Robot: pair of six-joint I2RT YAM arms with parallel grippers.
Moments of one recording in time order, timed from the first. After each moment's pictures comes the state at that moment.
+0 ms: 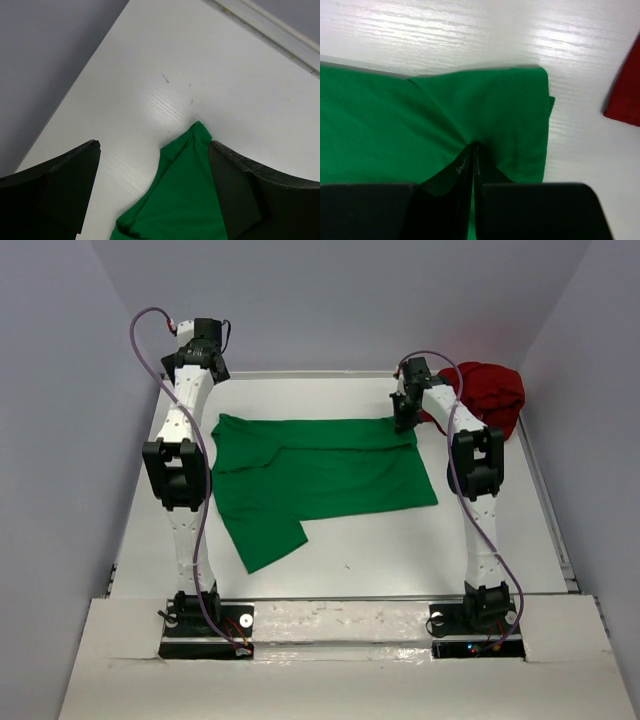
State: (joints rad) left arm -0.04 2.27 2.28 -0.87 -0.56 -0.43; right arm 0.19 2.46 2.19 -0.82 -0.06 0.10
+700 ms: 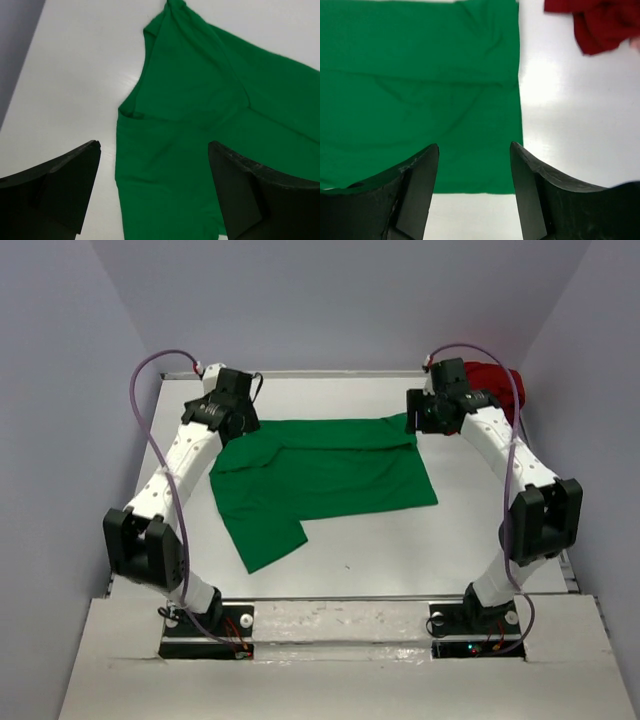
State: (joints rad) left arm -0.31 1.62 1.59 -0.85 -0.56 -0.49; right arm 0.24 1.75 1.65 -0.76 0.06 0.18
